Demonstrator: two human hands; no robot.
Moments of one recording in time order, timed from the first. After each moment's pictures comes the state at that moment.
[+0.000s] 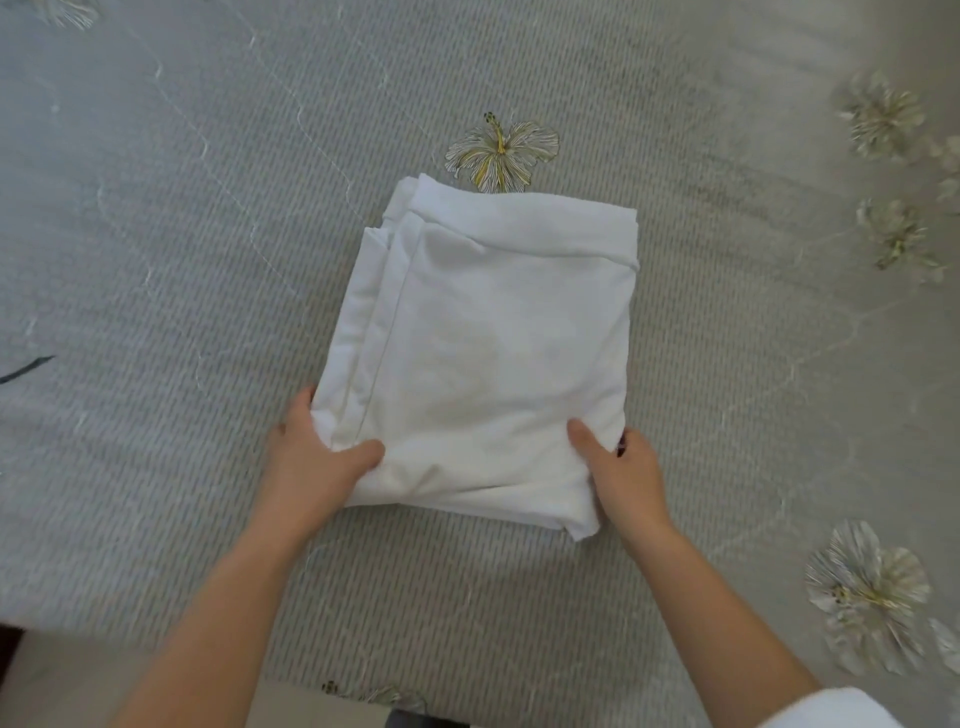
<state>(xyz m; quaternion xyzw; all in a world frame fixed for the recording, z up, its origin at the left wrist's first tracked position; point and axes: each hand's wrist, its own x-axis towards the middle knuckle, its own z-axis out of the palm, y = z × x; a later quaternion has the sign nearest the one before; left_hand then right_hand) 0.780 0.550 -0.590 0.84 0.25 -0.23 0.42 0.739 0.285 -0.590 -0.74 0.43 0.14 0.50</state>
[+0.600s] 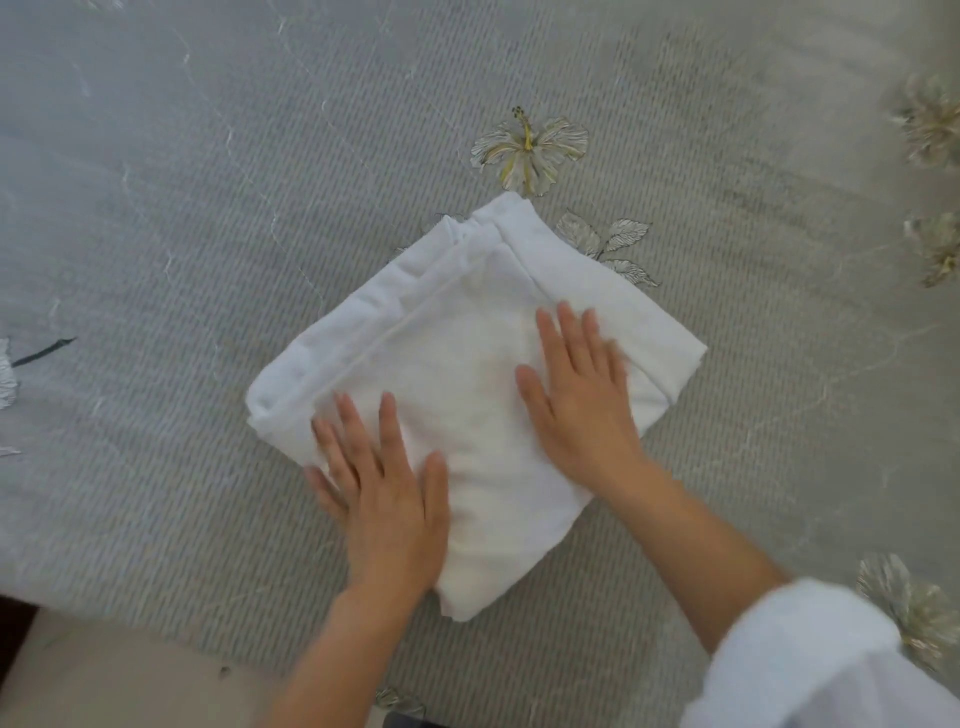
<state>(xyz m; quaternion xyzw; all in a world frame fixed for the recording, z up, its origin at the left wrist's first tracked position) 0.724 0.487 -0.601 0.95 0.13 -0.12 0.25 0.801 0.312 -0.581 -0.97 0.01 0.13 0.19</state>
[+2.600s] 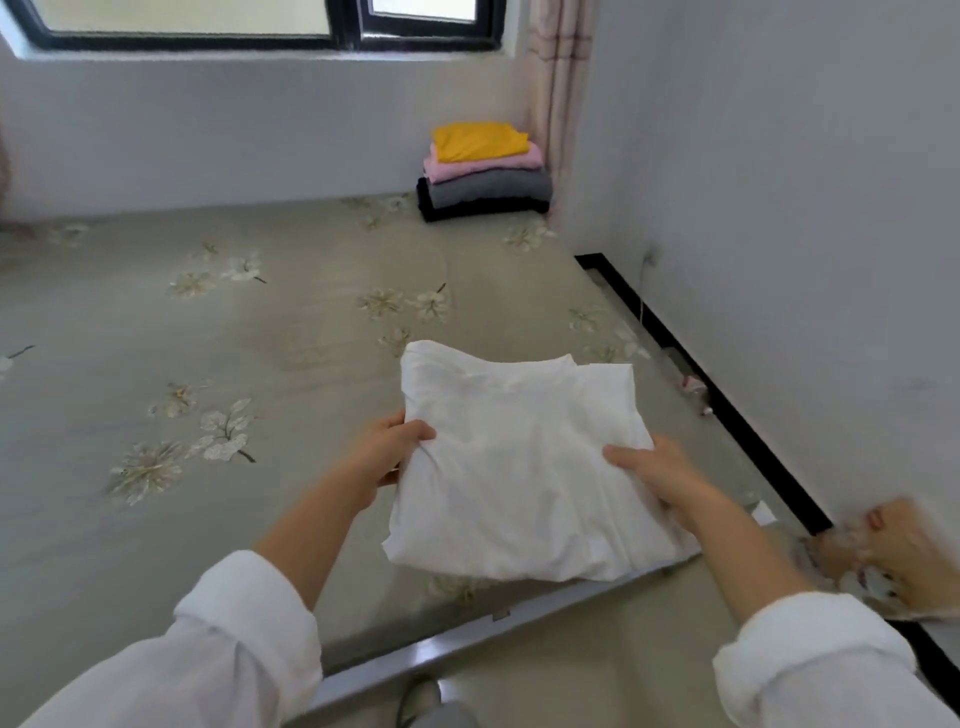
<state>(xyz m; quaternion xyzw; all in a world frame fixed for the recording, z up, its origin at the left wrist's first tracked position) 0.493 0.134 -0.265 0.73 -0.03 -0.38 0.57 0.296 -0.105 -0.260 -0.67 0.46 -0.06 0.57</state>
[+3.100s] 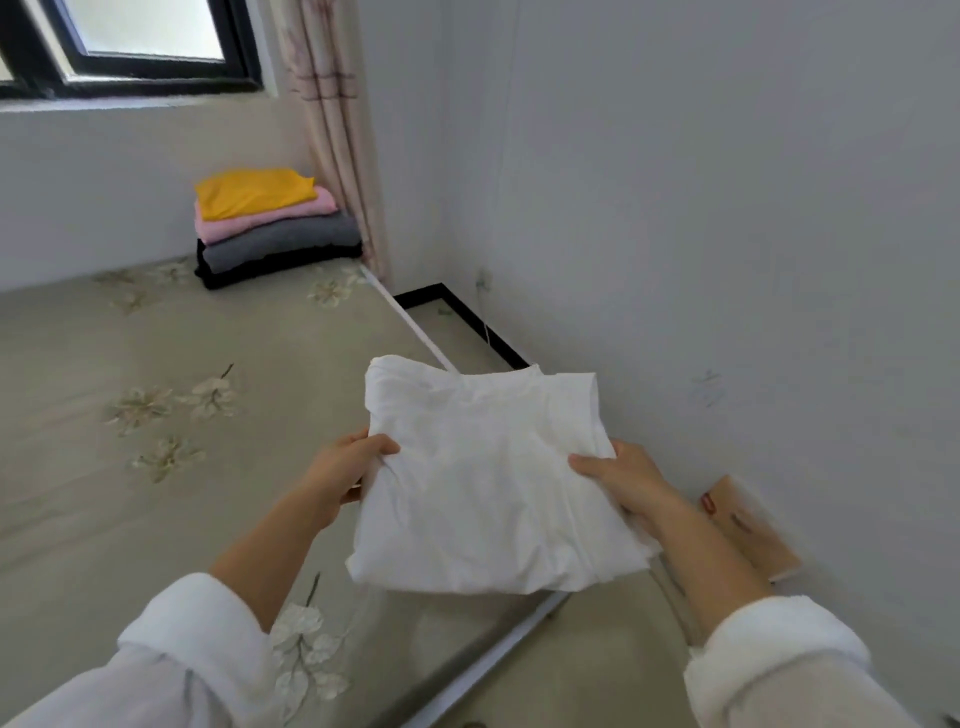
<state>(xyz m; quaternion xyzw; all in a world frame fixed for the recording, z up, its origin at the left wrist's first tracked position) 0.452 -0.194 -0.255 0.73 -0.12 -0.43 0.53 0.193 -0.363 -0.237 -0.62 0.52 -0.15 0.57</state>
